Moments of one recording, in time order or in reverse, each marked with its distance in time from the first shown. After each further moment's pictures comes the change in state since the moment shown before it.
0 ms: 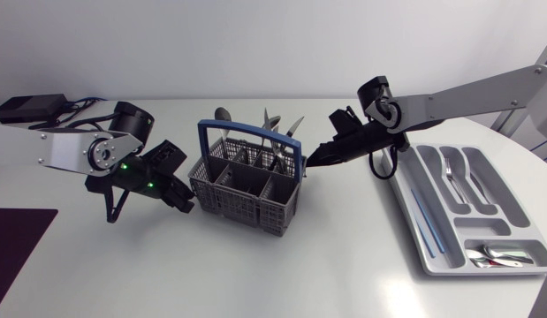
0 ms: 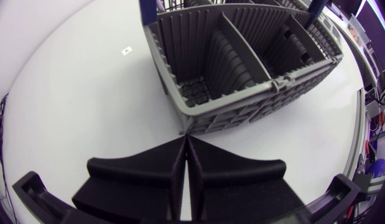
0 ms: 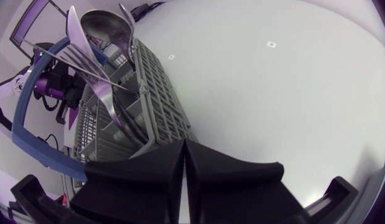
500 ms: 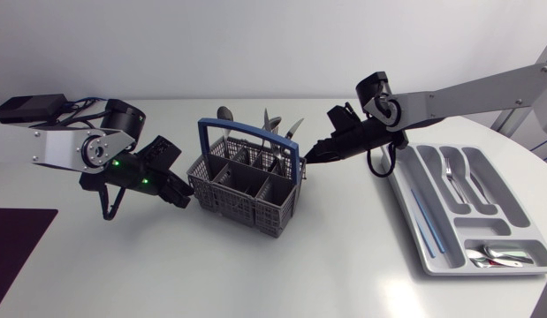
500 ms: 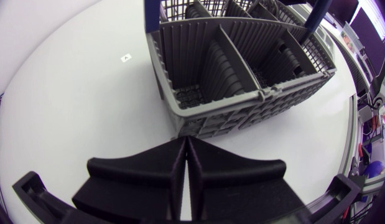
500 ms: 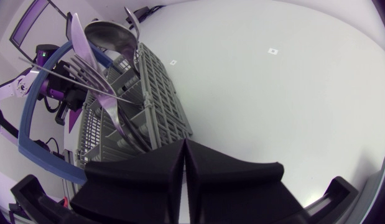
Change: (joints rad) left arm 0.041 0.000 0.006 0.010 0.084 0.005; right arm 0.013 -0.014 0.007 0.018 0.010 0.032
